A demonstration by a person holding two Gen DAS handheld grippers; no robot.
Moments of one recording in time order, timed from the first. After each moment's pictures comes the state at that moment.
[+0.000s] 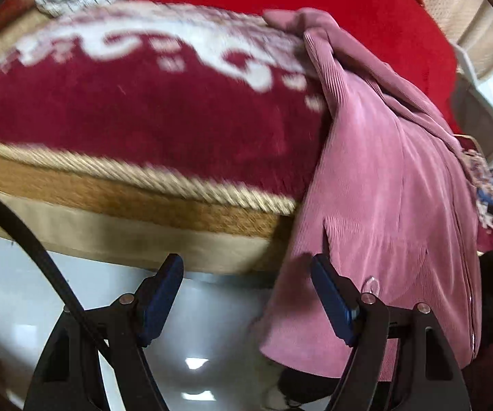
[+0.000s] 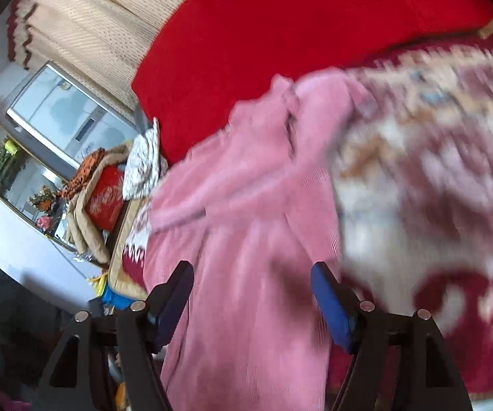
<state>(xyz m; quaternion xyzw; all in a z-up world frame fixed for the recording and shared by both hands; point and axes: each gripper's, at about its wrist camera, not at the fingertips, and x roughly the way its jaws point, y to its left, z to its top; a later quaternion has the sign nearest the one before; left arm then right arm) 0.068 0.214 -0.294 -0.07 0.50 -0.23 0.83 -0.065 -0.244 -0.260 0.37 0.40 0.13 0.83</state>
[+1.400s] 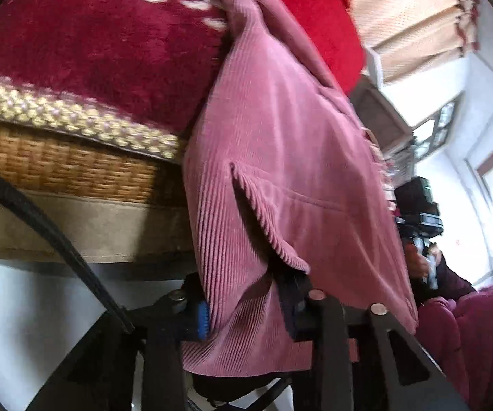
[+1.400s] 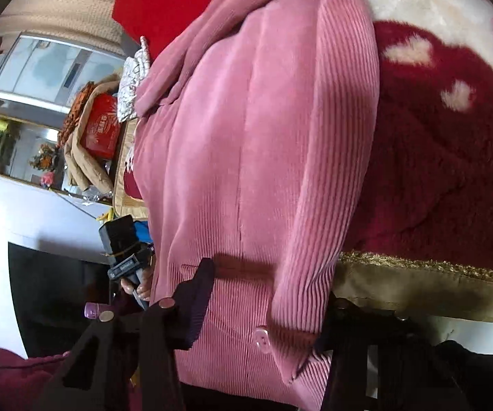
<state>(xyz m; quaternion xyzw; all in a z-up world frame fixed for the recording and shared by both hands) 0.085 0.175 -0.360 -0.18 0.48 -0.45 0.73 -0.062 -0.161 -0.342 0.38 0.52 0.20 0.74</state>
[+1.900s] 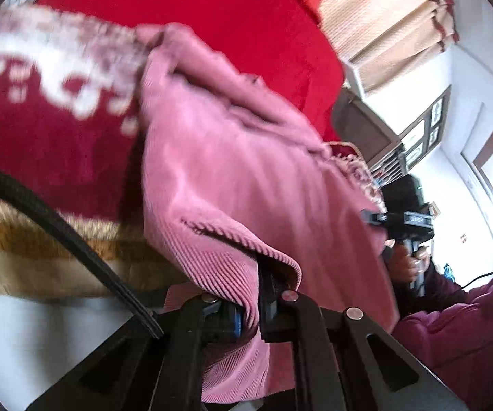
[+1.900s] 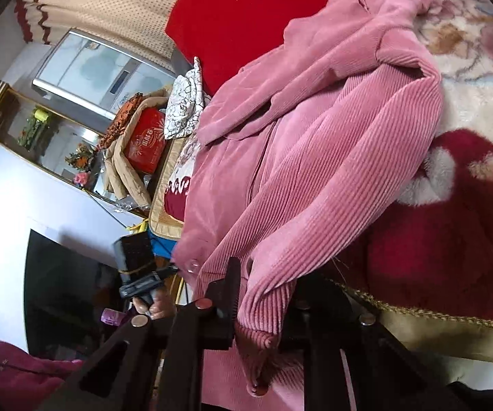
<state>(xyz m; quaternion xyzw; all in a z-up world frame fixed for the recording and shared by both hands) 0.070 0.170 -0.282 -0.17 0.41 -0.47 0.76 -0.057 -0.166 -0.293 0.38 0.43 0.26 0.78</state>
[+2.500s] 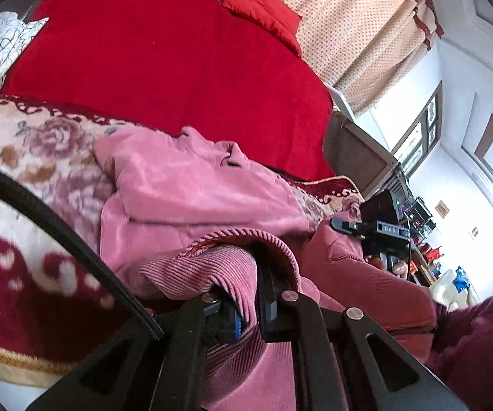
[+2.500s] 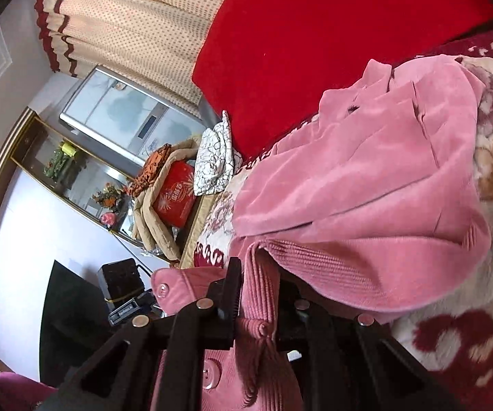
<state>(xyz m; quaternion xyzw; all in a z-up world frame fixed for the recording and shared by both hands) 0.127 0.145 -0.164 -0.14 0.36 -0.46 0.80 0.017 -0.203 -0.240 0.42 0.33 0.27 0.80</state>
